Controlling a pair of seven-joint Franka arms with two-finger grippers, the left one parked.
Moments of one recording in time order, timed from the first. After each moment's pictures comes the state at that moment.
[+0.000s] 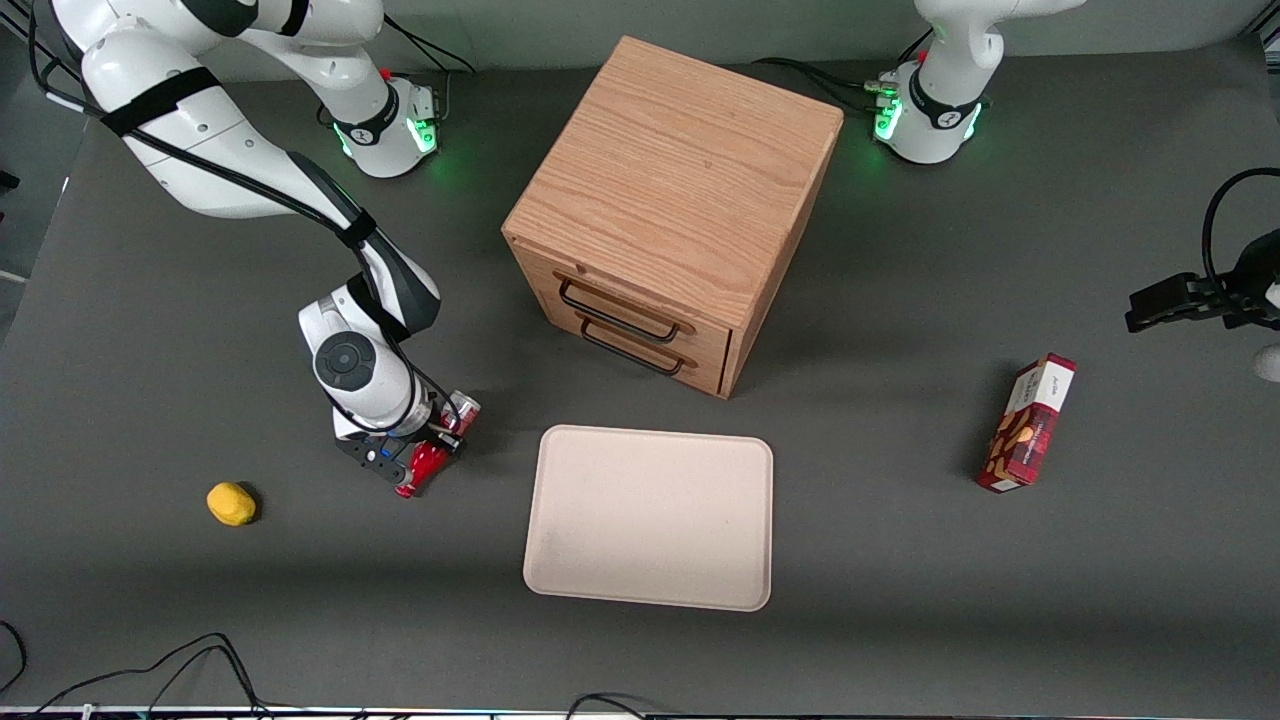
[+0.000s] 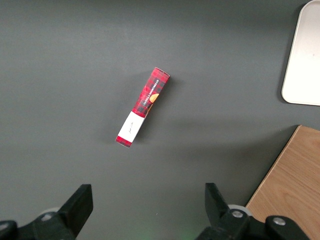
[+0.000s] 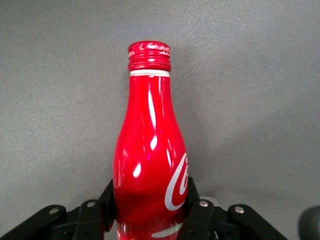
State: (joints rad) arm -0.09 0.63 0.37 -1.93 -0.46 2.51 1.14
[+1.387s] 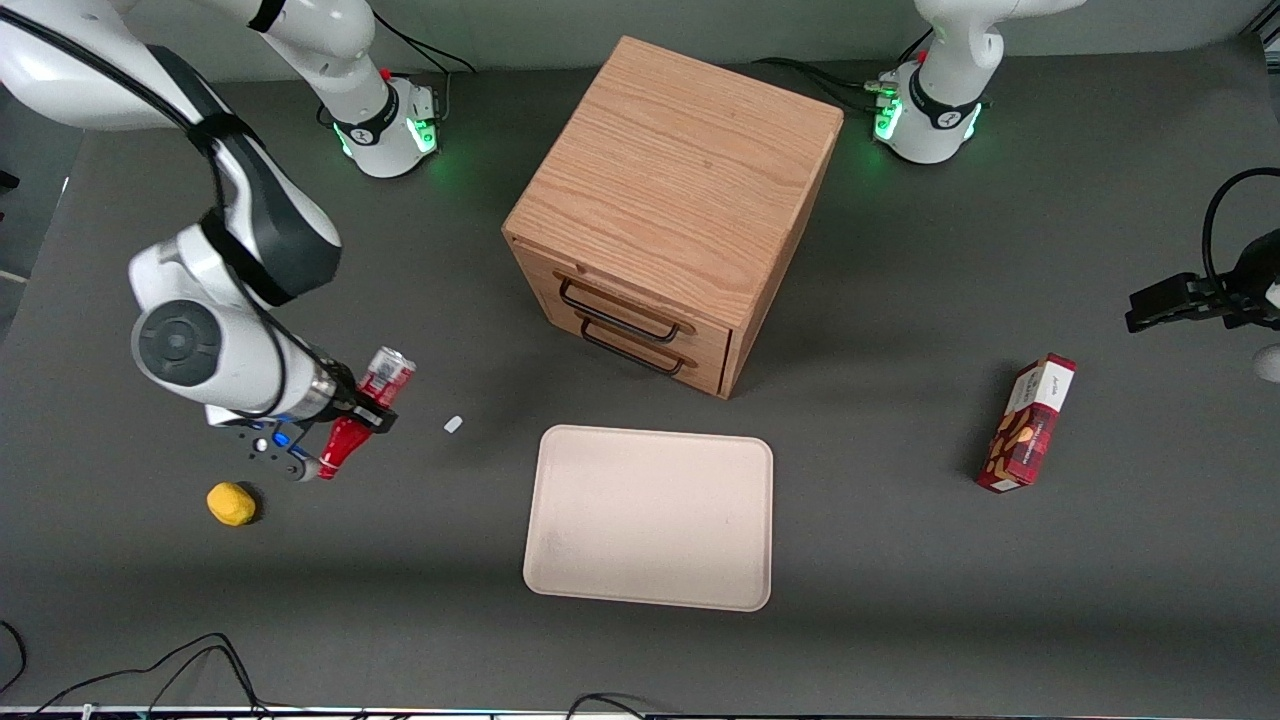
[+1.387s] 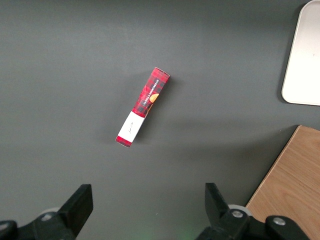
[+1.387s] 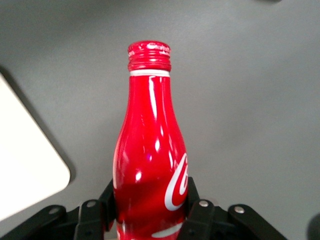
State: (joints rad) arm -0.53 0.54 0.94 -1.56 -0.40 1.72 1.02
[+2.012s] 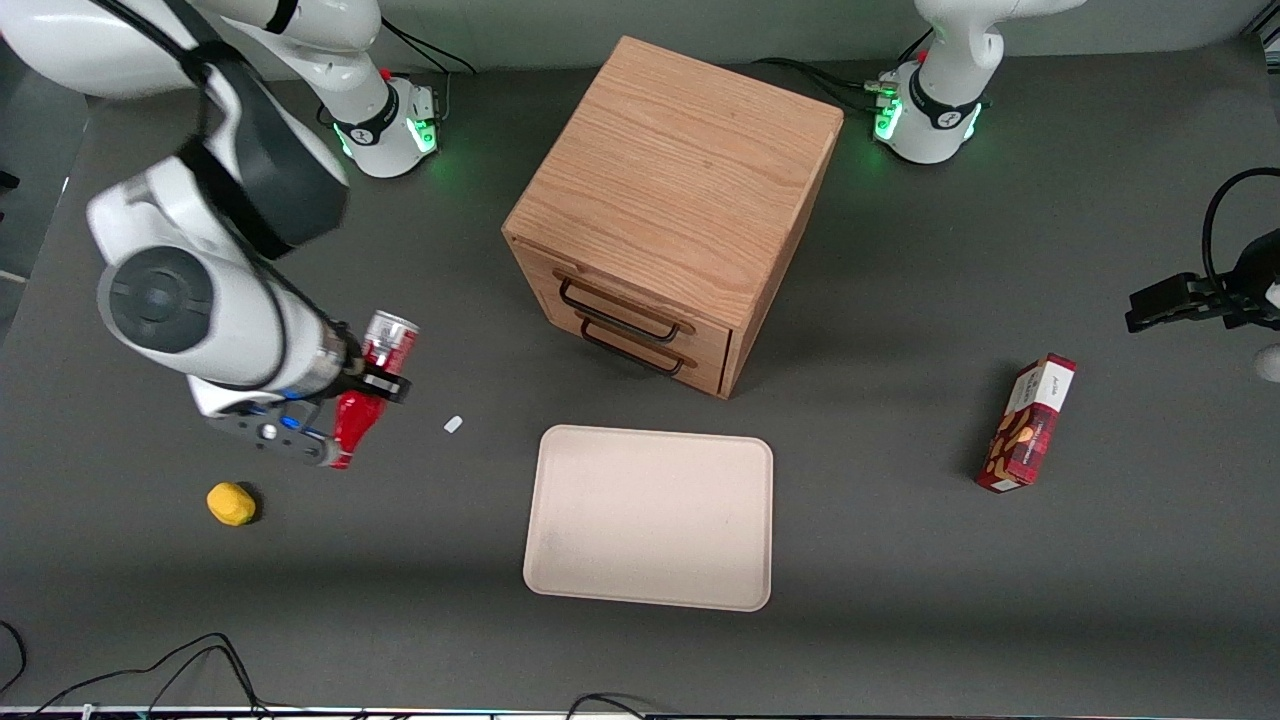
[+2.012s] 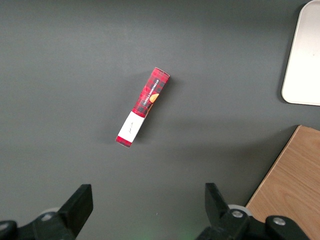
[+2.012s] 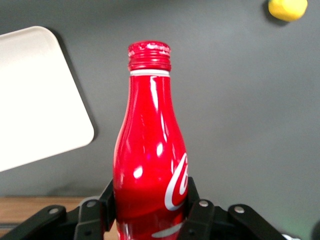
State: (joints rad) arm -0.13 0.60 0.72 -1.22 -0.39 1.49 0.92
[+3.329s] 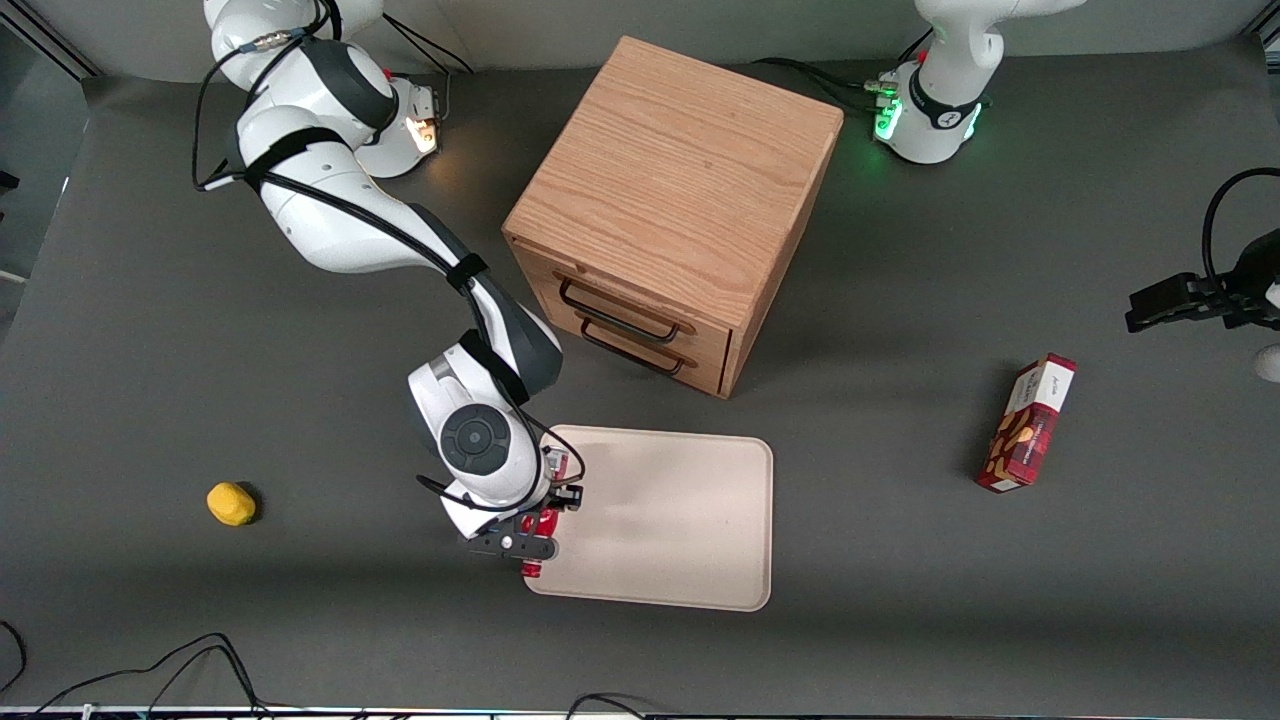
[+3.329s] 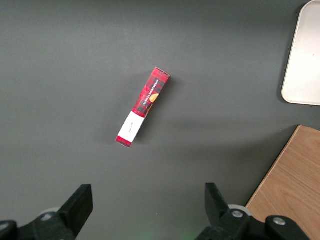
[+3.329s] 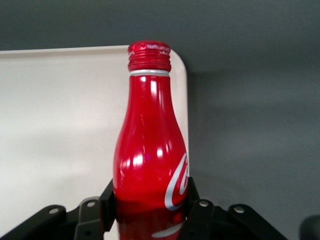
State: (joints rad) arm 0.28 1.10 0.36 -0.90 -0.39 2.00 0.73
